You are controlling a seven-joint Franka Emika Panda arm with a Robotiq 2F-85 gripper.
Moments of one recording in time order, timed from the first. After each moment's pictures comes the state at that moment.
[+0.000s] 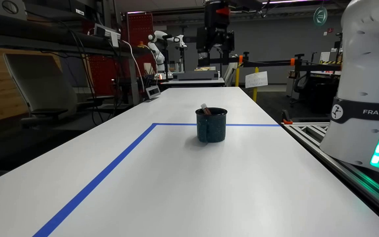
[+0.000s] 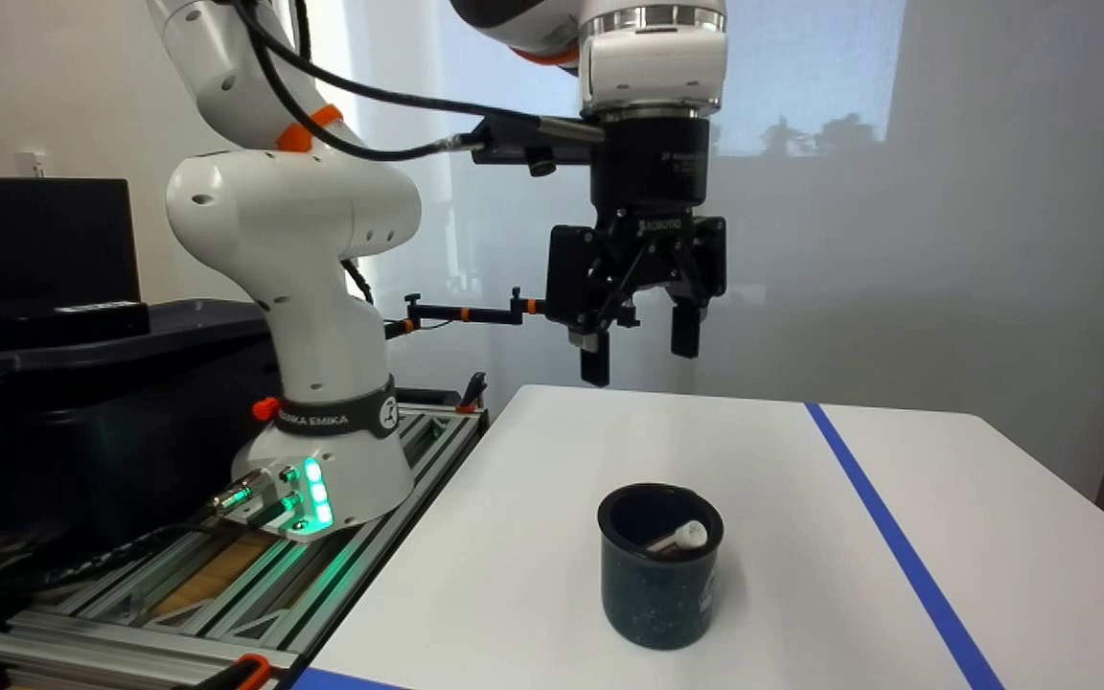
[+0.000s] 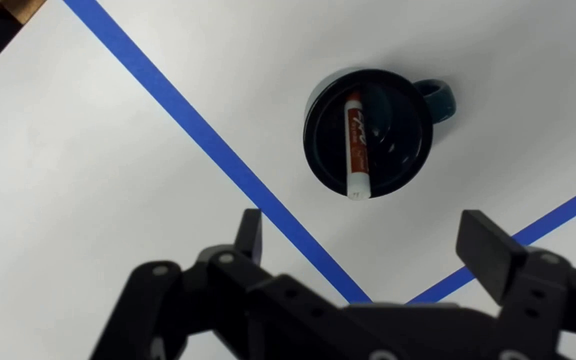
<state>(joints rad) -0.29 -0.53 -0.08 -2.71 -0.08 2.21 0.40</state>
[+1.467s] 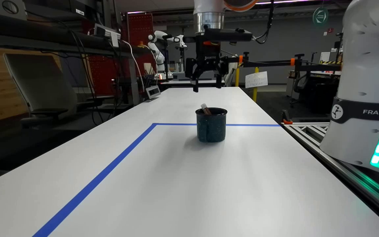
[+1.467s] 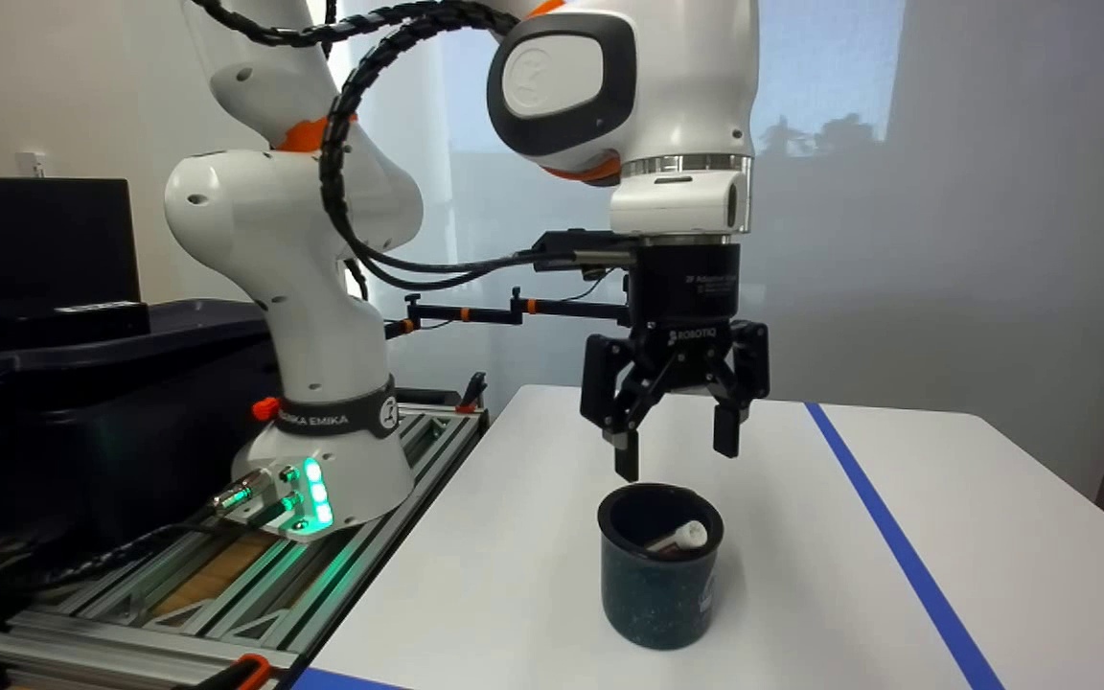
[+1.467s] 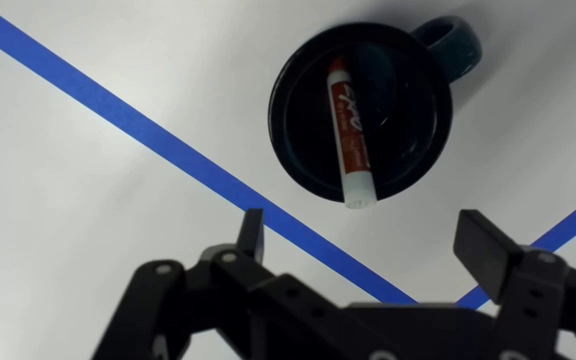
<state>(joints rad) -0.33 -0.31 0.01 -2.76 -0.16 2.51 0.75</state>
